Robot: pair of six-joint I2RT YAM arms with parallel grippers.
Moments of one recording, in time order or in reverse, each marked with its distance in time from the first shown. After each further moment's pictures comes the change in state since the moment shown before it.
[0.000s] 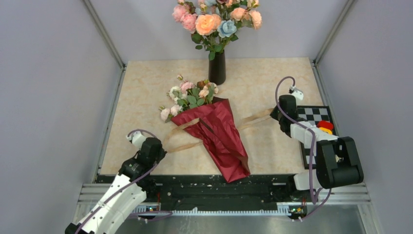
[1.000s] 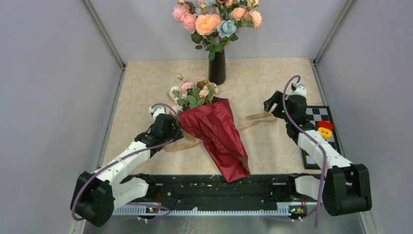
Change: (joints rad) left arm 0.001 0.569 0.262 0.292 0.183 0.367; right arm -0.026 -0.247 -0.018 -0.013 -0.216 -0.076
